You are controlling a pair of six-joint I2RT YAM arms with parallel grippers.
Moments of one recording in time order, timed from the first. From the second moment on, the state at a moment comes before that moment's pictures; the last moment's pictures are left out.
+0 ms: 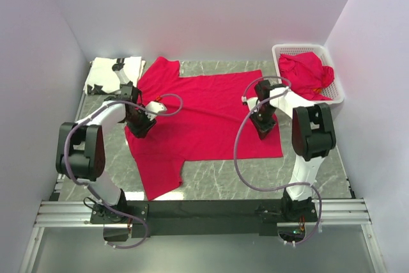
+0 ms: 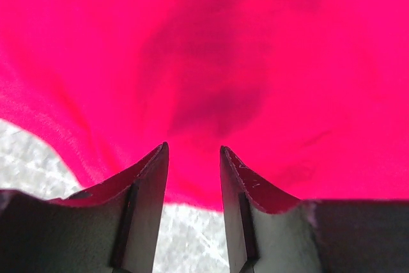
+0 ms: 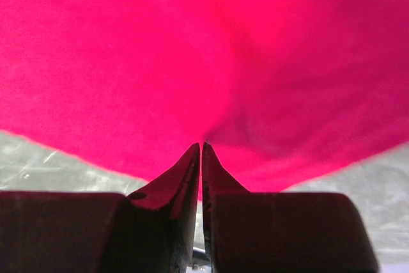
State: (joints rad) left arm -0.11 1.64 1.06 -0.70 0.25 0.81; right arm 0.19 1.90 1.31 -0.97 -0.12 -0.34
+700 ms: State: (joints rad) left arm -0.10 1.43 0.83 -1.00 0.33 1.00; right arm 0.25 1.75 1.10 -1.08 -0.20 -0.39
